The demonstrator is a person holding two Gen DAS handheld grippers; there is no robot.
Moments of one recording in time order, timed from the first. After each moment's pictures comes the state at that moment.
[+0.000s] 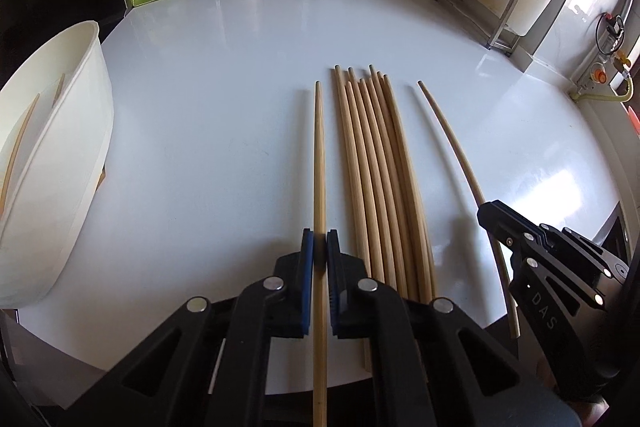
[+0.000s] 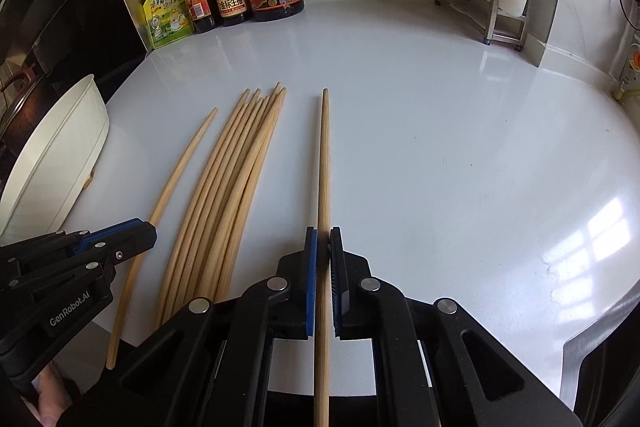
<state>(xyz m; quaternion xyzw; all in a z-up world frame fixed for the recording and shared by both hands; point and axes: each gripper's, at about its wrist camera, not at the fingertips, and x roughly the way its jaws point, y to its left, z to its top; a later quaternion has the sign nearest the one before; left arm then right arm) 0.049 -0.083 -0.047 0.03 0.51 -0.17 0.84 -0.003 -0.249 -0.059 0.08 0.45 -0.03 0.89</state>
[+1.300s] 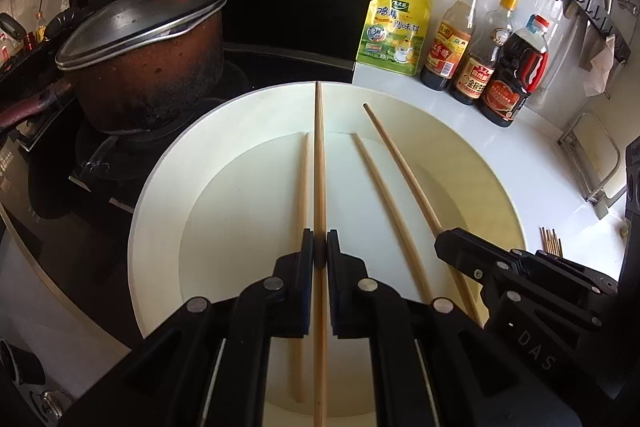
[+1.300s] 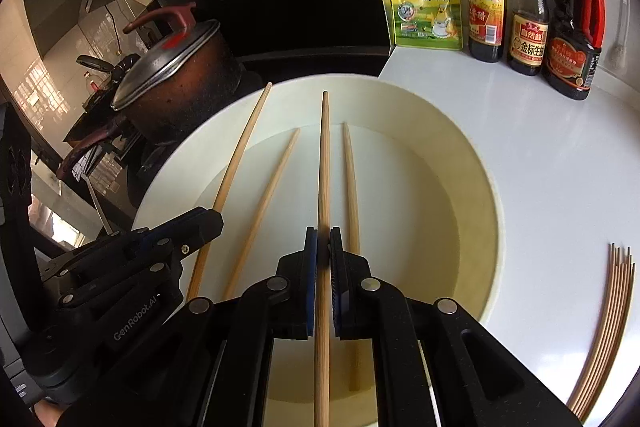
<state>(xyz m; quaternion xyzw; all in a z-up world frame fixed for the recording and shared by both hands) 0.122 0.204 0.019 -0.07 0.45 -0.02 0.89 0.131 0.057 -0.005 0.04 0.46 0.20 0.86</state>
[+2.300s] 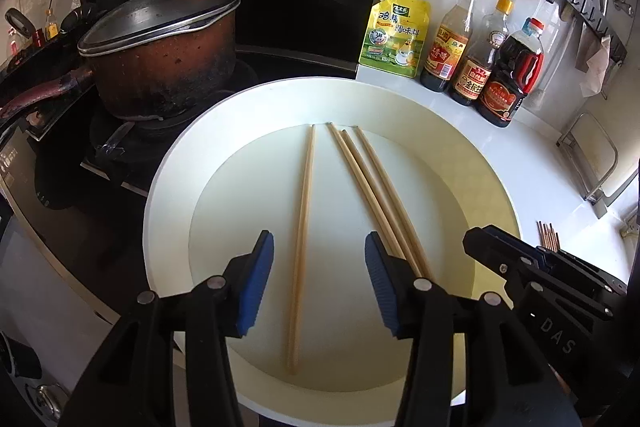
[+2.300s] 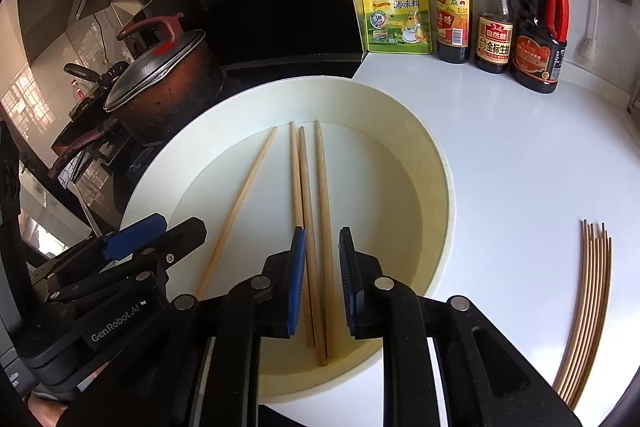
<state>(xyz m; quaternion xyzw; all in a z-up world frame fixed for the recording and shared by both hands) 0.092 0.200 0.024 -0.07 0.43 -0.01 0.90 0.100 0.030 0.005 0.04 0.44 0.16 0.88</state>
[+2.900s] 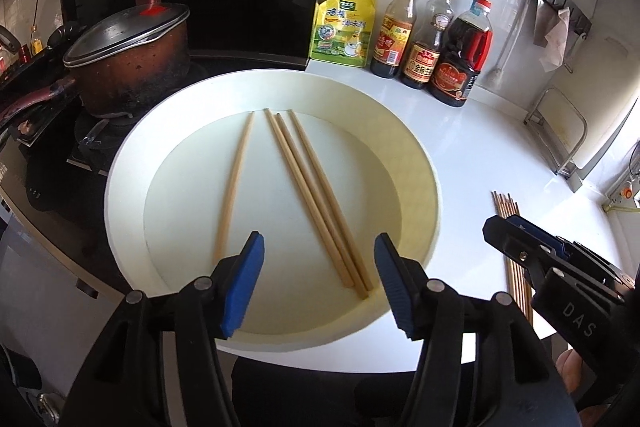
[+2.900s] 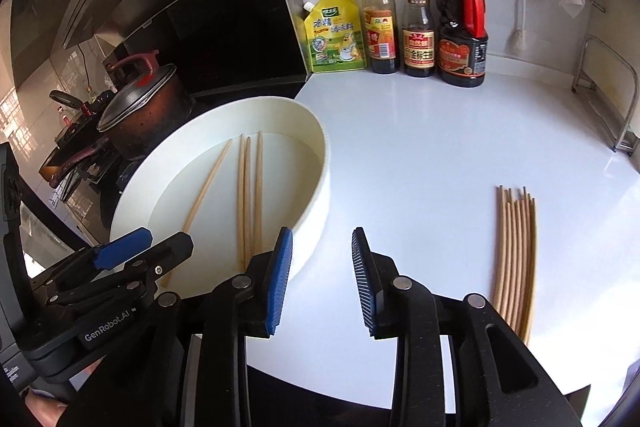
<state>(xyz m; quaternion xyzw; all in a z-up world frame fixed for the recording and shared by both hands) 0.048 0.137 0.035 -0.05 0.42 -0.05 0.90 0.039 -0.049 0.026 0.06 0.41 0.11 0.90</state>
